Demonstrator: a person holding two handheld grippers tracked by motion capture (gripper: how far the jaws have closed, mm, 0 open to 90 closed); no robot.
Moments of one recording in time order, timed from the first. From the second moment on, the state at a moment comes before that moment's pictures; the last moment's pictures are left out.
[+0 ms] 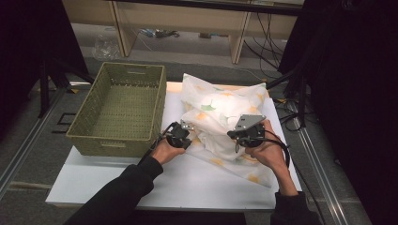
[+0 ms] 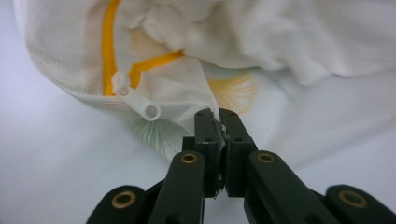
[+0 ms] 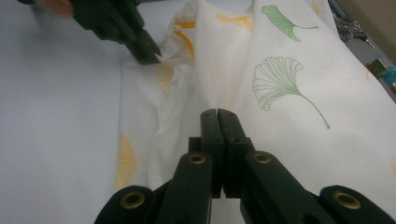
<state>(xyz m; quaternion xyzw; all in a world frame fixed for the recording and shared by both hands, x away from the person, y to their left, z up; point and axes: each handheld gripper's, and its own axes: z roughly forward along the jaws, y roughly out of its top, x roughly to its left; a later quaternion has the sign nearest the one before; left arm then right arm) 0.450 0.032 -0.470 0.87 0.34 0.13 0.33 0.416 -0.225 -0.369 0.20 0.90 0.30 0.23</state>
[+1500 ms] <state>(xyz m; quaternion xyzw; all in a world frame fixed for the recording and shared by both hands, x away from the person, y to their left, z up) 0.362 0.074 -0.484 0.86 0.32 0.02 0.40 0.443 -0.212 -0.458 0.21 0.94 0.18 0.20</state>
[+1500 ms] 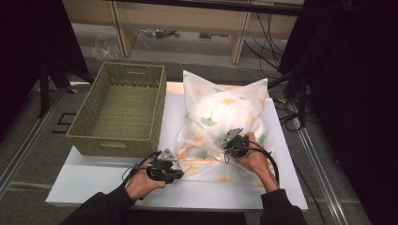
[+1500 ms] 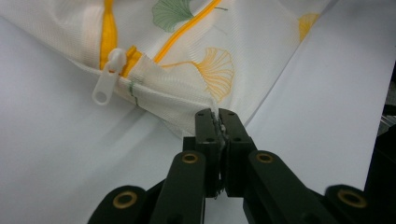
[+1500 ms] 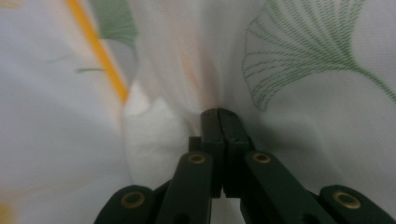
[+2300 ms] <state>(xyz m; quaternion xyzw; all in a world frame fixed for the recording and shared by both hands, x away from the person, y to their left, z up) 0.364 0.080 -0.483 0.86 0.32 0.01 0.40 0.437 -0.237 -0.421 0.22 0.92 0.24 0.20</state>
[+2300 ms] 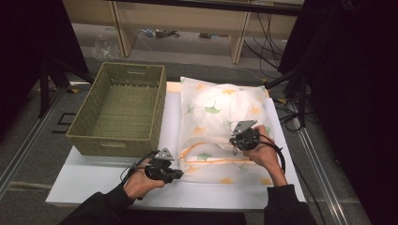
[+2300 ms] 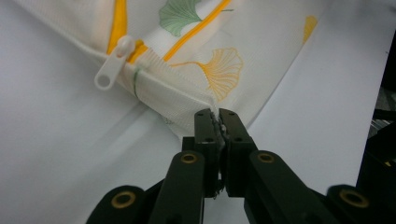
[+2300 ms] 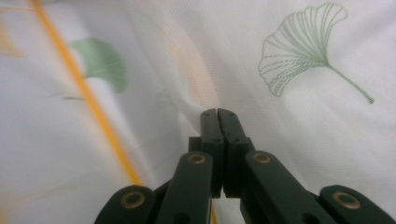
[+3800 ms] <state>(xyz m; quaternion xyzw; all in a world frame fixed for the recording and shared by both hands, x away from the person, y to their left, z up) 0.355 0.109 -0.482 0.88 0.31 0.05 0.36 0.407 -0.244 -0.452 0.22 0.94 0.22 0.13</state>
